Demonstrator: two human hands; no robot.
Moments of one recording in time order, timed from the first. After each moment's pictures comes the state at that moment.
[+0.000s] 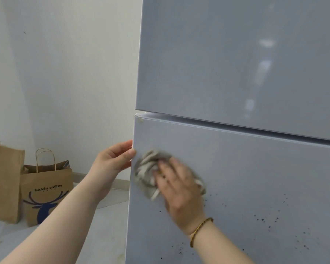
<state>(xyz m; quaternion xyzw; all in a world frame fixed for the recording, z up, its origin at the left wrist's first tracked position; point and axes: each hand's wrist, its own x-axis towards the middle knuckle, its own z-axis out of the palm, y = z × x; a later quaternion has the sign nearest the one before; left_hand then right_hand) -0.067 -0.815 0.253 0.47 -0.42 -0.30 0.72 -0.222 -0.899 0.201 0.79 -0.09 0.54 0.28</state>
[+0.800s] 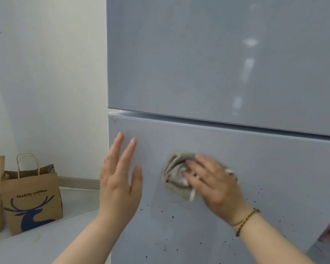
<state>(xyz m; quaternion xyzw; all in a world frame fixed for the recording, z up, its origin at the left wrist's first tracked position) -0.149 -0.818 0.234 0.59 -0.52 0.21 0.57 -0.331 -0.943 0.235 0.84 -0.06 0.43 0.34</state>
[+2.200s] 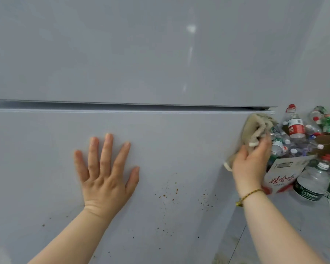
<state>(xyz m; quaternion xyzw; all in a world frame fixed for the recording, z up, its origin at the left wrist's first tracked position) -0.251 -0.933 0.199 0.53 -0.52 0.51 0.42 -0.514 -1.003 0.245 0.51 -0.55 0.66 -0.04</state>
